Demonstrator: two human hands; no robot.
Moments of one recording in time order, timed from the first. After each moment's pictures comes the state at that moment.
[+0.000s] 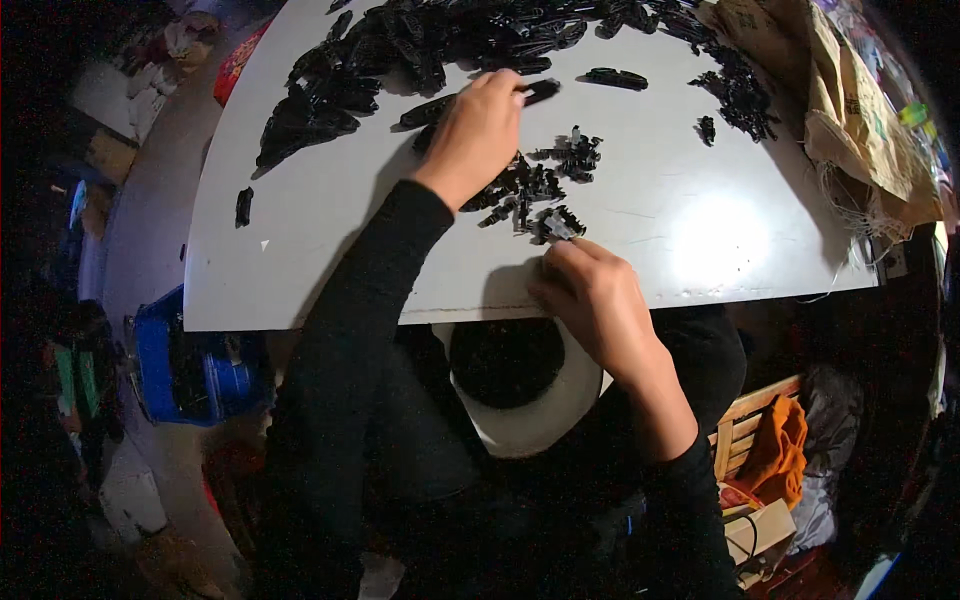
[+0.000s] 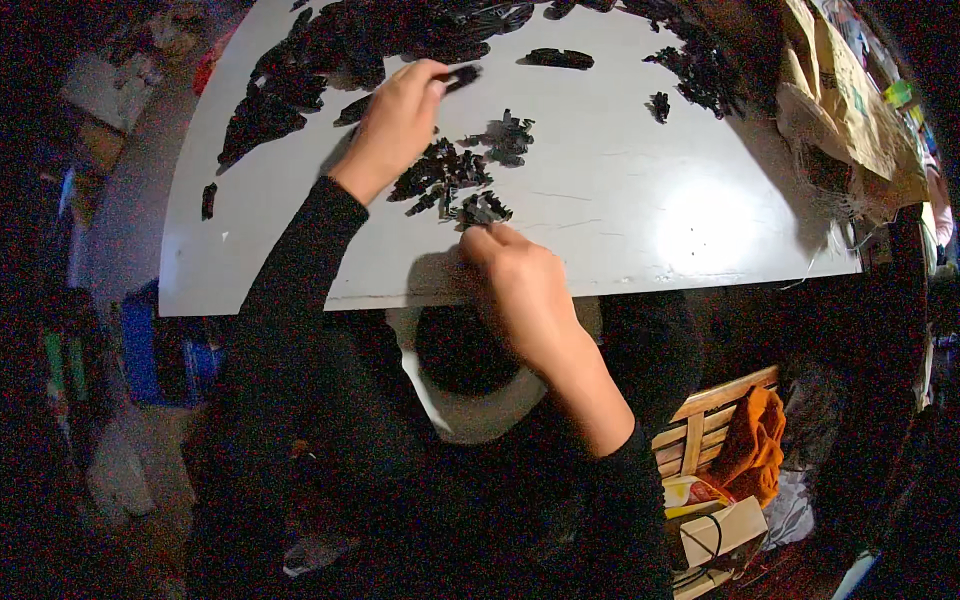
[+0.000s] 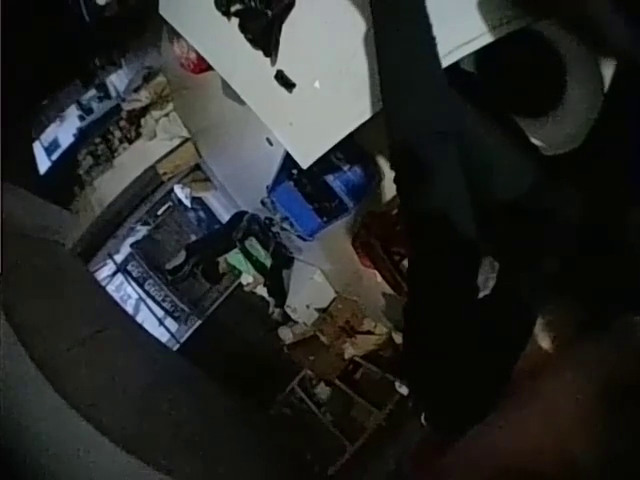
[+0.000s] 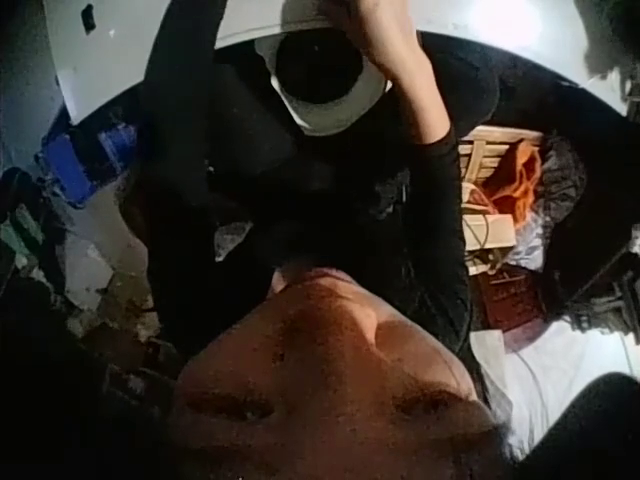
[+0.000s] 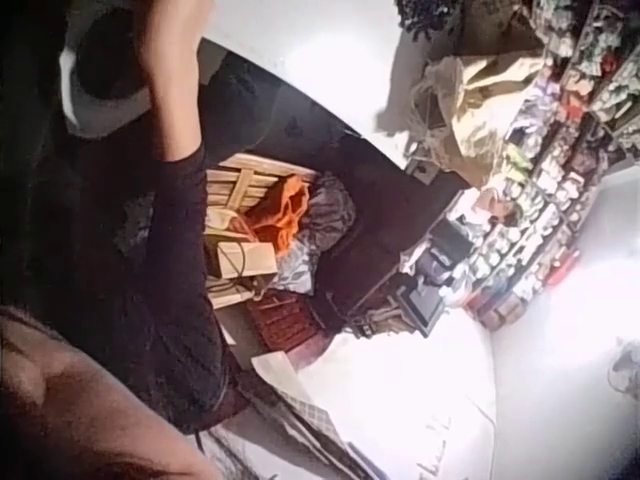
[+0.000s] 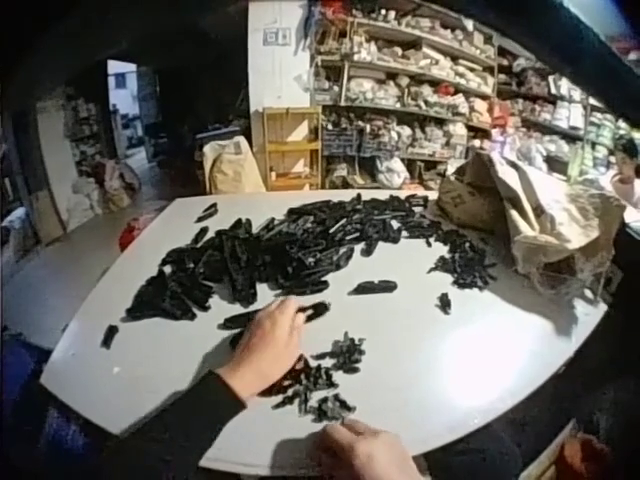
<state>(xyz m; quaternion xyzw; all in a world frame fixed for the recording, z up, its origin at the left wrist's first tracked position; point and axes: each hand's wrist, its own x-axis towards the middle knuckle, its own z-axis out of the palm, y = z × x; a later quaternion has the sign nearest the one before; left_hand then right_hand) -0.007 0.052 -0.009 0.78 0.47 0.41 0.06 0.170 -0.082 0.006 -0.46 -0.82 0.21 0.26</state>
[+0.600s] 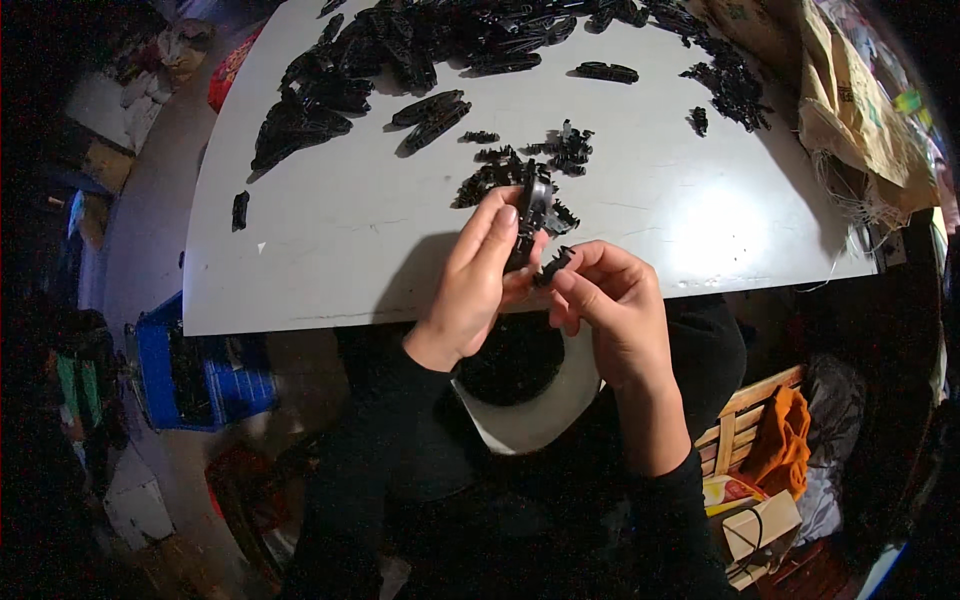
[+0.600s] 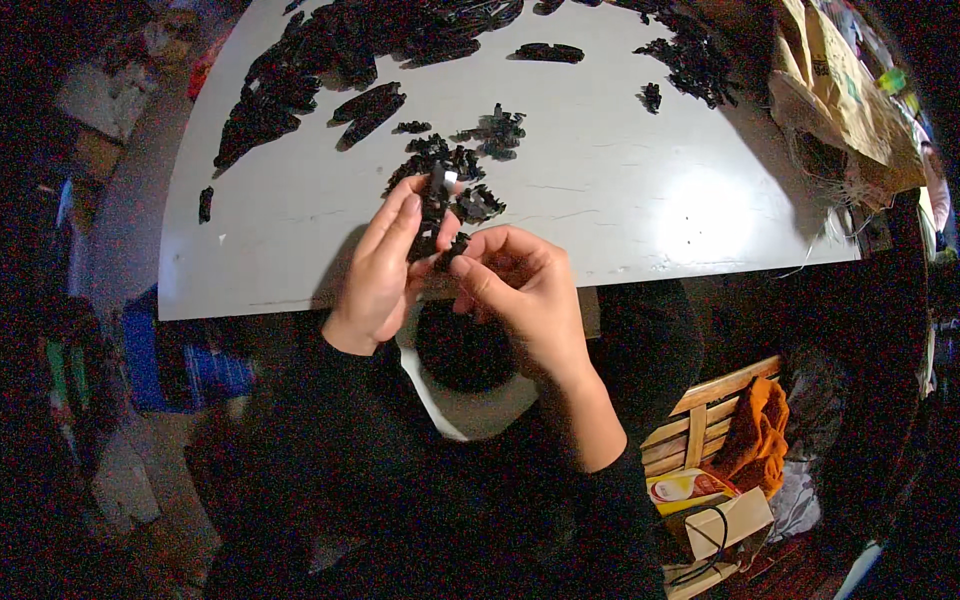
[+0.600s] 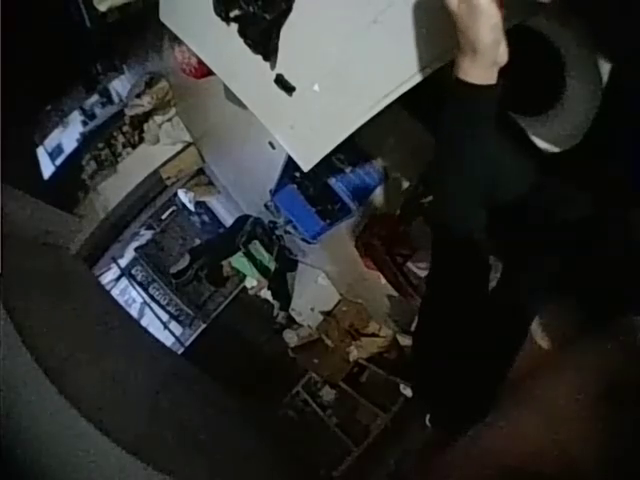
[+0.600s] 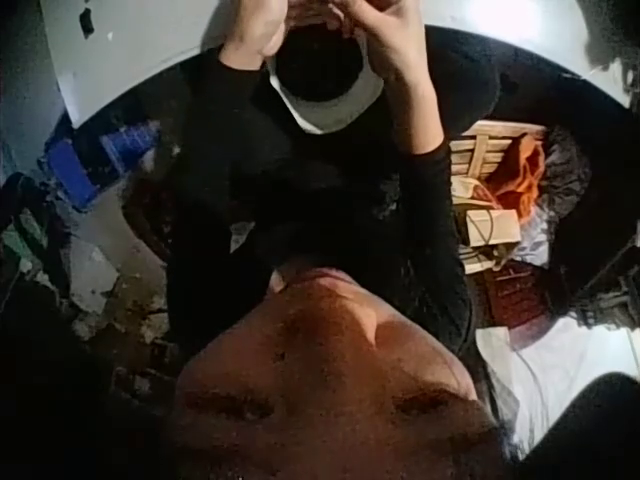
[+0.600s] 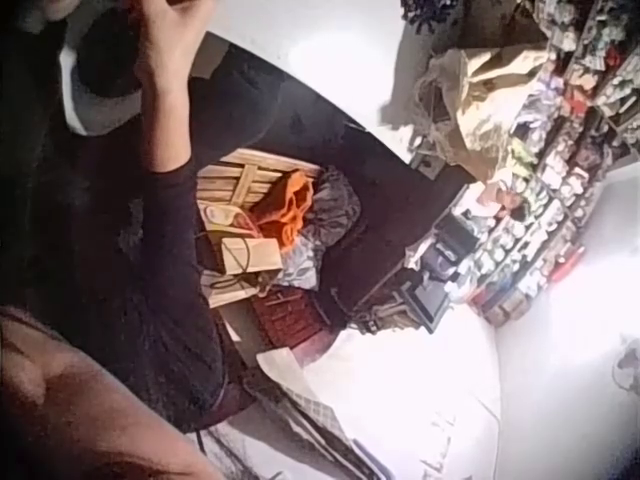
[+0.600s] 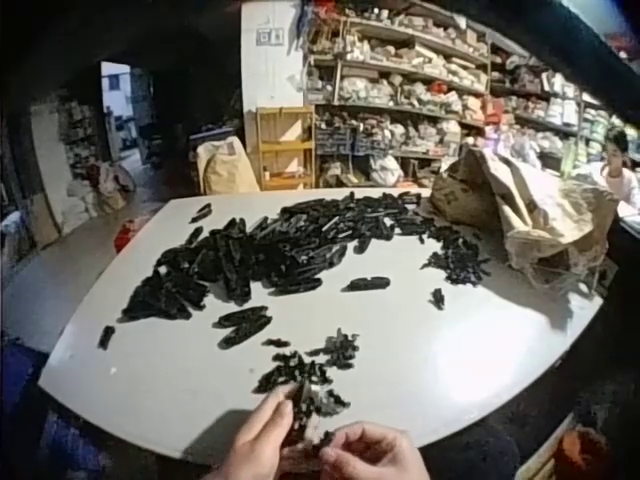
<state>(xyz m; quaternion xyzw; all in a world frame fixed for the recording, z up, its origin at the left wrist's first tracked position) 0.019 -0.090 0.016 0.36 0.40 0.49 0.68 0.168 -0.105 0.026 -0.40 -0.40 0.69 0.46</state>
